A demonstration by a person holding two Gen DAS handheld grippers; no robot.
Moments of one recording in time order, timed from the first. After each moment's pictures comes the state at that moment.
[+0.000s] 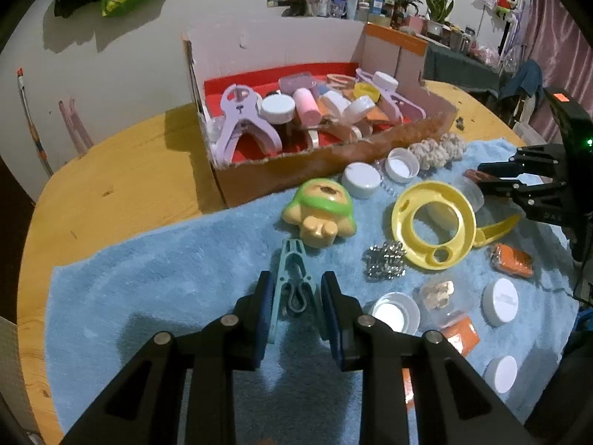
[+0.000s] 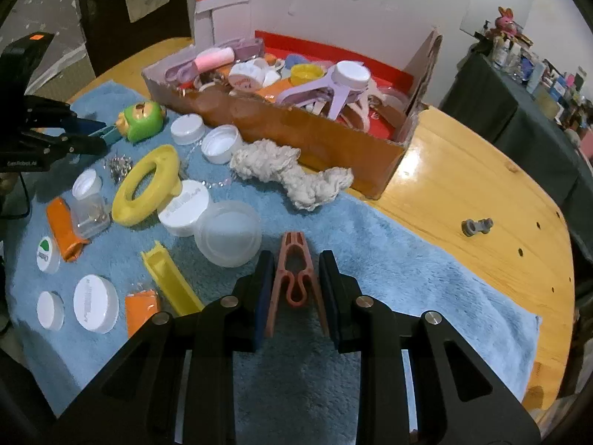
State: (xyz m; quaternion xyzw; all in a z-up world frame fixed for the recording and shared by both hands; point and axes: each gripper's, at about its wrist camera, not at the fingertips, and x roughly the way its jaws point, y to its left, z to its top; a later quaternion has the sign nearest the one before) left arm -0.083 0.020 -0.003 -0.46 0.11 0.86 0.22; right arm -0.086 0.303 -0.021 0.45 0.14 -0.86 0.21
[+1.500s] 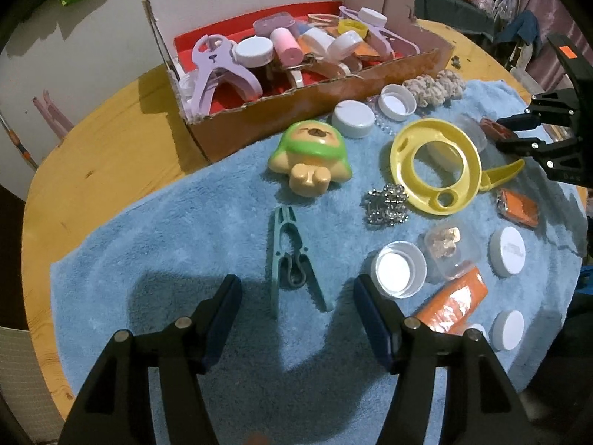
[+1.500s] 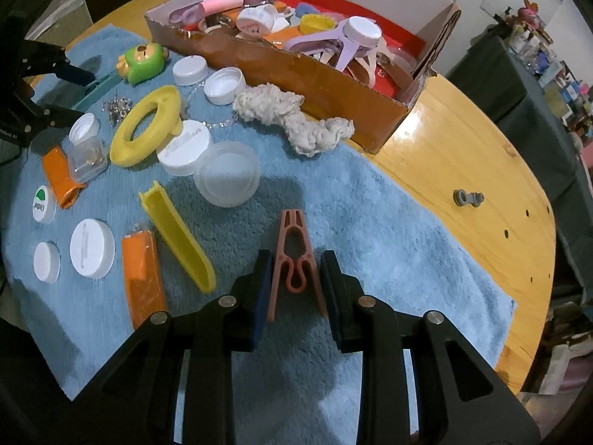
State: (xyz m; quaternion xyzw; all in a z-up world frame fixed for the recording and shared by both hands) left arm -0.098 0.023 -0.015 -0.55 0.17 0.78 0.23; right arm -0.080 0.296 -0.023 0.54 0.21 -0.79 0.20
